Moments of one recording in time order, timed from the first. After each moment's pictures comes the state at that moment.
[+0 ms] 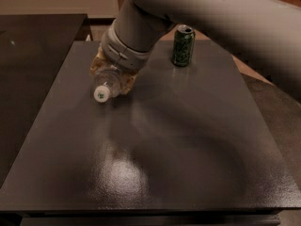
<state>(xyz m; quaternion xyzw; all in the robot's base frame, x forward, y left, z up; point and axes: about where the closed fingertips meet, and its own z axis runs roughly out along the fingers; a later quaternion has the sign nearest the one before) 0.519 0.091 0.924 -0.95 0.13 -0.10 0.27</state>
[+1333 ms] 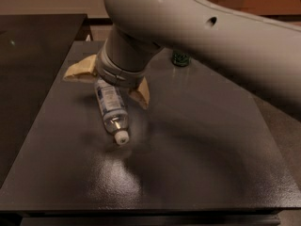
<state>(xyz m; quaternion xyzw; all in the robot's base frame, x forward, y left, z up) 0.492 0.095 0.898 -0.96 0.06 -0.13 0.23</state>
